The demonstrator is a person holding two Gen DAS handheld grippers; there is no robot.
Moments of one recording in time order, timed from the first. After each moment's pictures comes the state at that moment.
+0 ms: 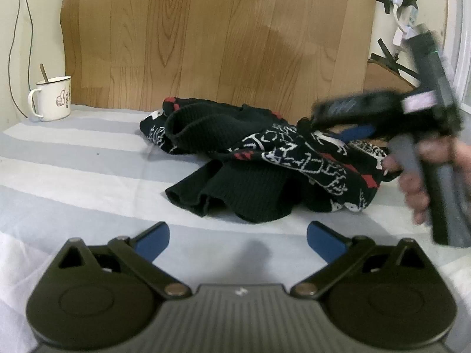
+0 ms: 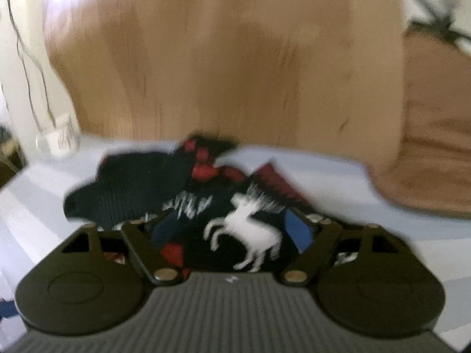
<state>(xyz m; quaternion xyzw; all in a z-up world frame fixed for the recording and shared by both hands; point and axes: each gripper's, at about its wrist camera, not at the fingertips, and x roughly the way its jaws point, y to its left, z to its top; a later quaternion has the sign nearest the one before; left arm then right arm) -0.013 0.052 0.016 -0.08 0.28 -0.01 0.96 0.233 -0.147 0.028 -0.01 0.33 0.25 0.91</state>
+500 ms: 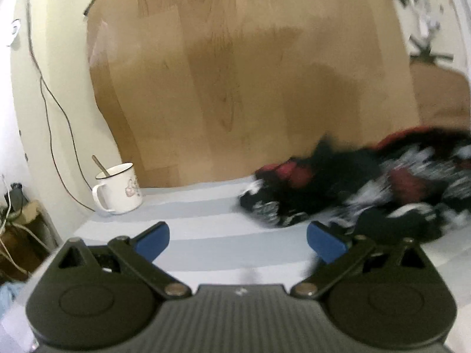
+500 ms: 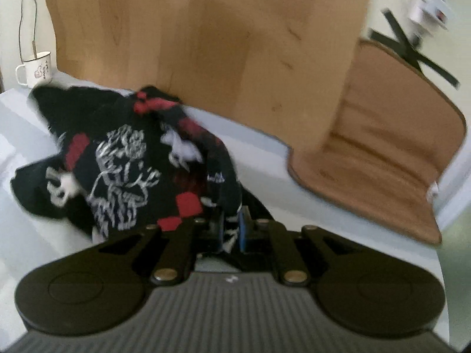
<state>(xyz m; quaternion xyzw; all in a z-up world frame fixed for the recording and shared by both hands) 0.016 0.125 0.047 0.09 0.22 0.09 0.97 0.205 -0.240 0.049 -0.15 0.34 0.20 0.91</state>
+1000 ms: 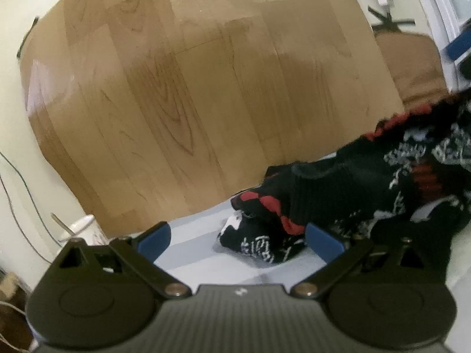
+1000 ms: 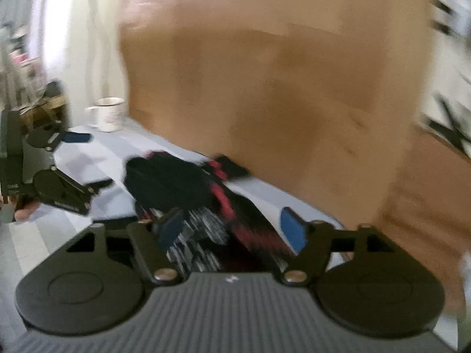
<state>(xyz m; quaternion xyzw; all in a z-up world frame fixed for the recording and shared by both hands) 0.072 0.118 0.044 0.17 0.20 0.00 0.97 0.202 -0.182 0.105 -0.15 0.24 0.36 0.89</state>
